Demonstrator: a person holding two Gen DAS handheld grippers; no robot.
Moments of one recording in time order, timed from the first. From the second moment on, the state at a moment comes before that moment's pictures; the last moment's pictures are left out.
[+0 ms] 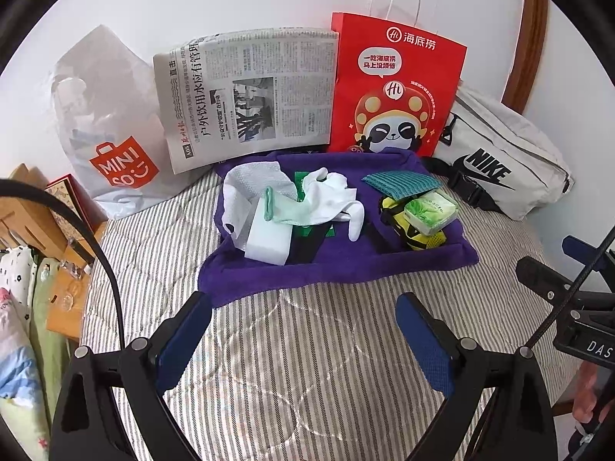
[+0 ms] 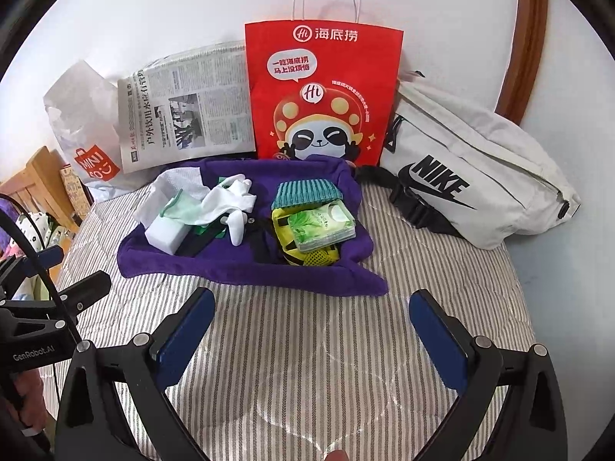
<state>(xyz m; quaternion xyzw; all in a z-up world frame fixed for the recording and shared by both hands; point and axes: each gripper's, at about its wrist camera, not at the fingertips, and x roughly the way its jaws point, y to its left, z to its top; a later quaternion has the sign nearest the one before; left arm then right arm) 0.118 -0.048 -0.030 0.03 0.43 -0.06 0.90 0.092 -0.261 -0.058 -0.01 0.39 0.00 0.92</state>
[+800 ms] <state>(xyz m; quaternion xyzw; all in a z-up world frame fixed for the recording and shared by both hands) 0.119 -0.041 -0.029 0.03 0.43 -0.05 0.90 0.093 -0.261 -0.058 0.00 0.39 -0.01 0.92</state>
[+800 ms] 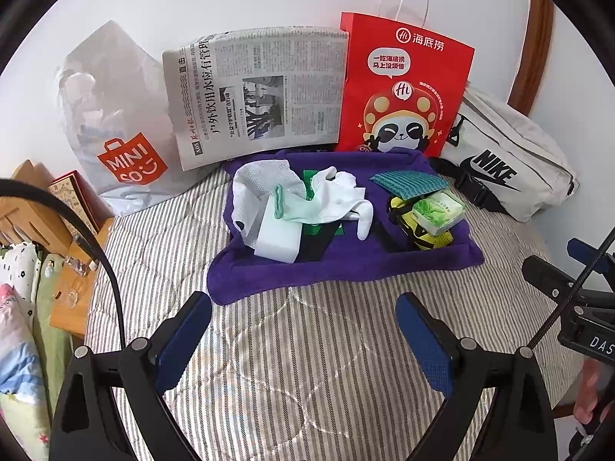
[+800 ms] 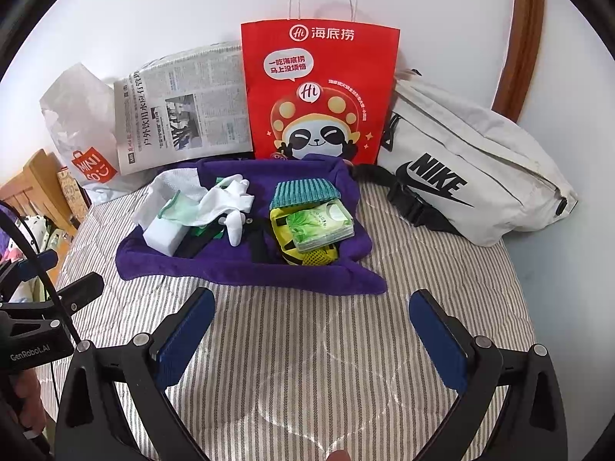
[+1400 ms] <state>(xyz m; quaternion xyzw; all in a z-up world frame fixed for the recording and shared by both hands) 0.120 -0.040 -0.030 0.03 0.43 -0.05 0.90 0.093 -0.259 -0.058 0.00 0.39 -0.01 0.92</state>
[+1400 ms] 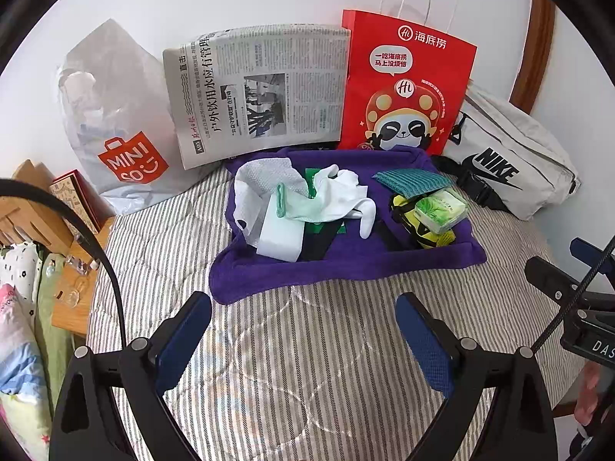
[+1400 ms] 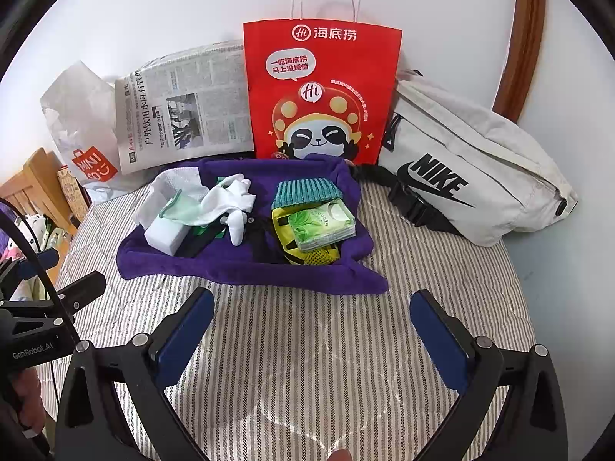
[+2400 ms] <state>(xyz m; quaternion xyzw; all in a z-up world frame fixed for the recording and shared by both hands) 0.122 -0.042 -0.032 0.03 0.44 -0.06 0.90 0.093 -0.260 -0.056 0.00 0.40 -0.01 0.92</state>
